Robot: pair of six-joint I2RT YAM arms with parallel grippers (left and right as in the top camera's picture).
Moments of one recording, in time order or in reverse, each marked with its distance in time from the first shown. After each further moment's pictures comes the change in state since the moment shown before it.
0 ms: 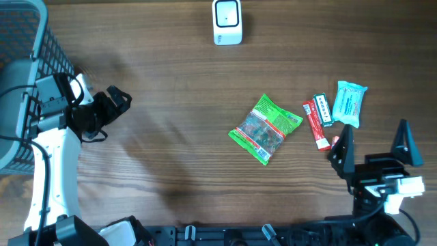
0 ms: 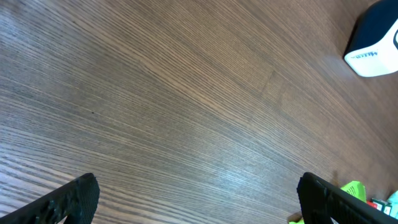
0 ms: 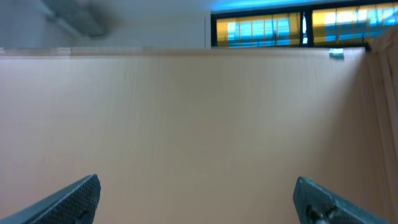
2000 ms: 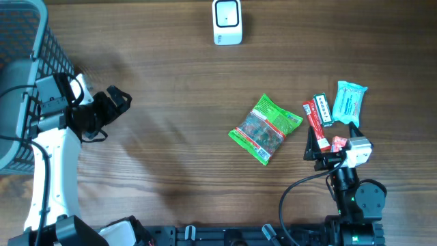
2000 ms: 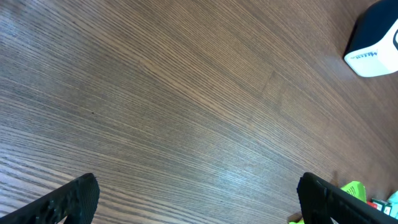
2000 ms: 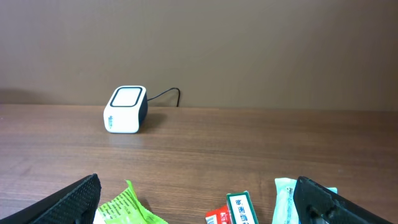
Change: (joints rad) left arm 0.000 0.000 0.000 0.000 0.000 0.000; right arm -0.084 -0.010 -0.190 -0.455 -0.118 0.008
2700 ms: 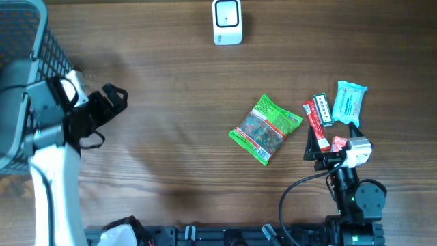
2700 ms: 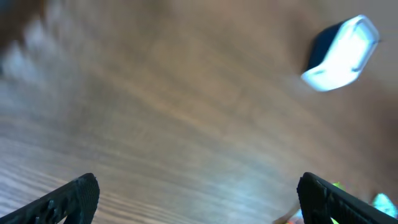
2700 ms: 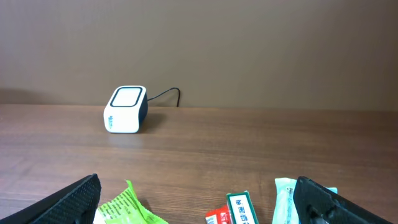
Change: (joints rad) left arm 0.000 -0.182 0.000 0.000 0.000 0.000; right arm 0.000 0.000 0.000 0.000 0.000 0.000
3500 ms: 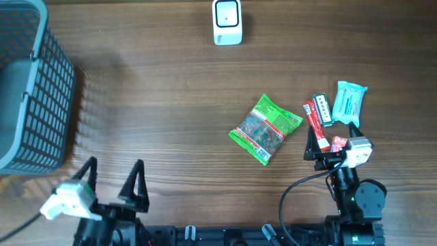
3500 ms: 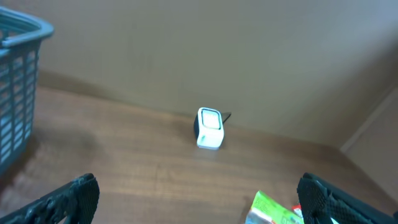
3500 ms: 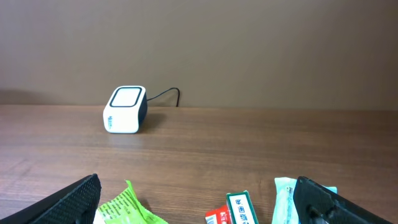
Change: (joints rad) left arm -0.262 -1.146 -0.201 -0.069 -0.127 0.011; right arm 0.000 0.000 0.000 -0.001 0.003 0.003
